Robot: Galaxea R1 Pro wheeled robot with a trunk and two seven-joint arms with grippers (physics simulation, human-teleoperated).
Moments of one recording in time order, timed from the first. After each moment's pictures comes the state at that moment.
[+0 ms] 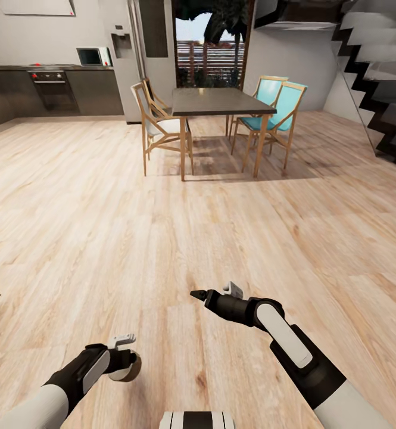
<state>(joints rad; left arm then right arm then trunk) -0.63 0.13 -0.34 -0.44 0.54 0.48 0.08 -0.58 -0.10 0.51 -1.31 -1.37 0.62 -0.33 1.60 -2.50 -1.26</state>
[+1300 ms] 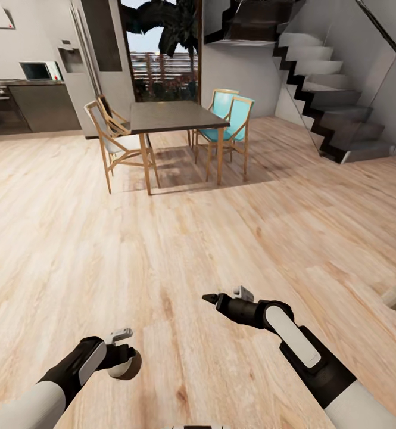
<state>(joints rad) -0.63 0.15 -0.25 -0.50 0.55 0.58 0.08 -0.58 -0.16 0.51 -1.27 -1.37 0.62 -0.33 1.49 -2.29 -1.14</state>
